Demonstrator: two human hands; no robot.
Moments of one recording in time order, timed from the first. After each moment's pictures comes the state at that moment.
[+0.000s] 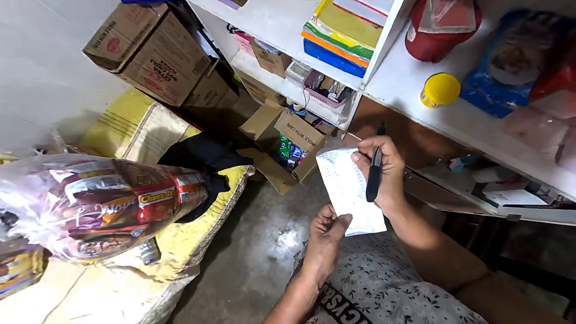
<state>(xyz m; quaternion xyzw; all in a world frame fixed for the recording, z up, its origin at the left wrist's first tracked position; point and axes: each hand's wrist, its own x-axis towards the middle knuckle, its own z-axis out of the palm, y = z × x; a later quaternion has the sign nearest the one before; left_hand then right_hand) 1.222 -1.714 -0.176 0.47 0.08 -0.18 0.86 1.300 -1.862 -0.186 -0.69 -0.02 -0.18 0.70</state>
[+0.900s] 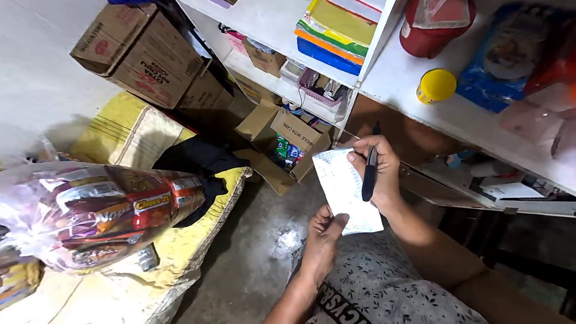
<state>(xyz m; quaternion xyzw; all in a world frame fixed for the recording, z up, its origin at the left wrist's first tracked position) 1.226 -1.710 -0.180 0.47 0.08 -0.18 0.86 1.301 -1.859 -0.190 -0.69 -0.01 -0.18 0.70</state>
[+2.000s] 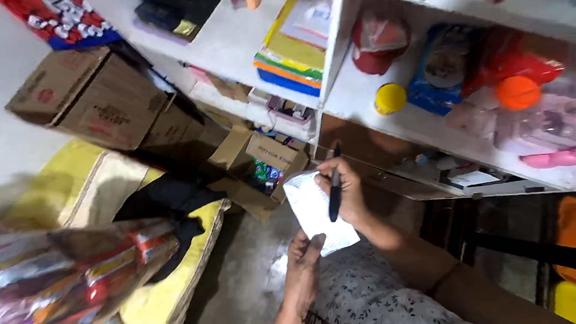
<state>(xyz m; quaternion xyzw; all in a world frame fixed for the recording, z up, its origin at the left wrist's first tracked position) 1.237 -1.721 -0.181 0.50 0.10 -0.20 0.84 1.309 -1.861 -0.197 -0.68 0.02 -0.18 0.71</state>
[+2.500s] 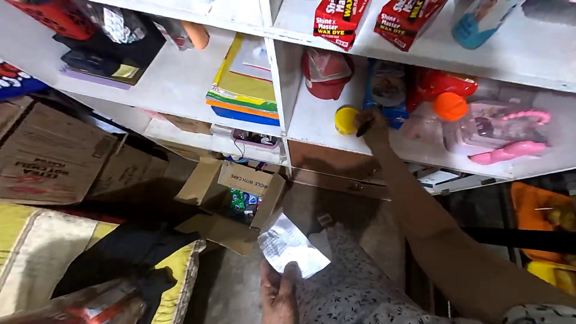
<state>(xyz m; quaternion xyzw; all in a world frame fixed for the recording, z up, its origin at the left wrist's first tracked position) 1.256 -1.737 -0.179 0.60 0.11 -0.15 0.78 1.407 -2.117 -0.255 -0.83 0.17 -0.26 0.46</state>
